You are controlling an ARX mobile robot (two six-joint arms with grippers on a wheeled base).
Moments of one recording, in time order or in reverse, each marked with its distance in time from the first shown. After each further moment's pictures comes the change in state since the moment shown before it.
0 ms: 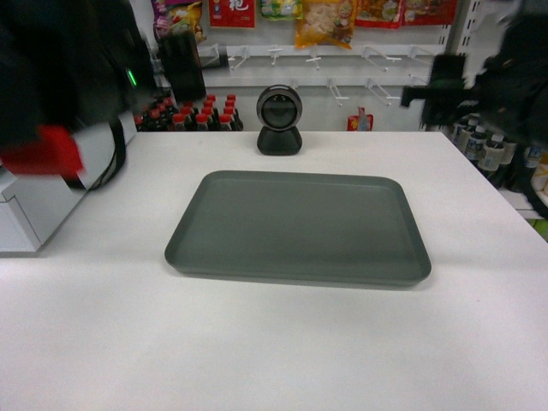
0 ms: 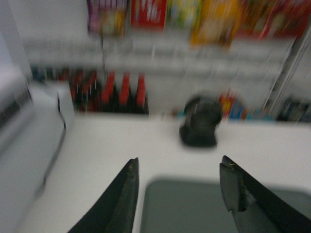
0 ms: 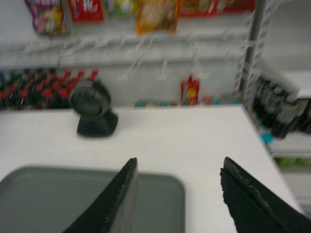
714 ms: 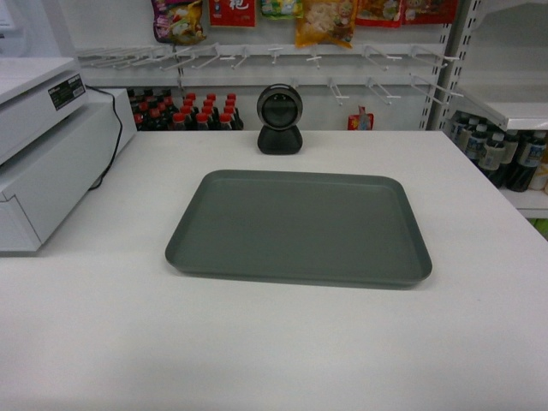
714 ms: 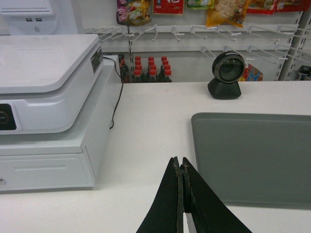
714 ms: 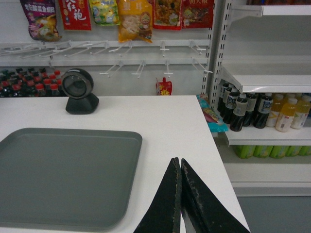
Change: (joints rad) left arm 0.188 -0.481 -0.777 0.281 0.184 0.093; right arm -0.116 -0.582 -0.729 0.211 -0.074 -0.059
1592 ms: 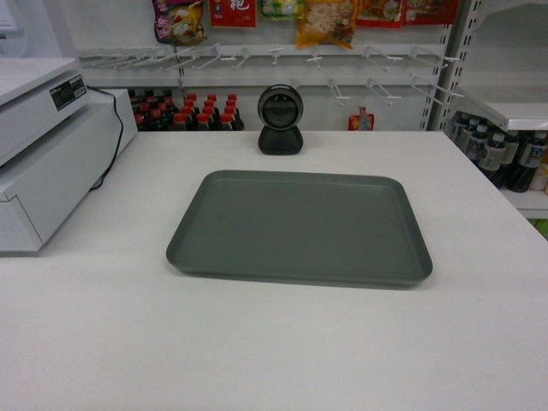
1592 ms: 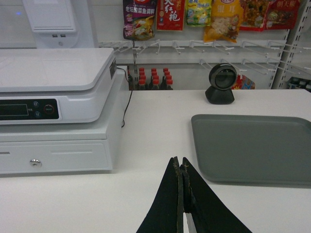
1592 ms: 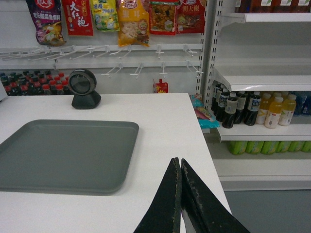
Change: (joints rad) left arm 0.097 -0.790 -0.194 -0.551 0.098 0.001; right arm -0.069 -0.776 -0.211 -0.552 -0.065 0.000
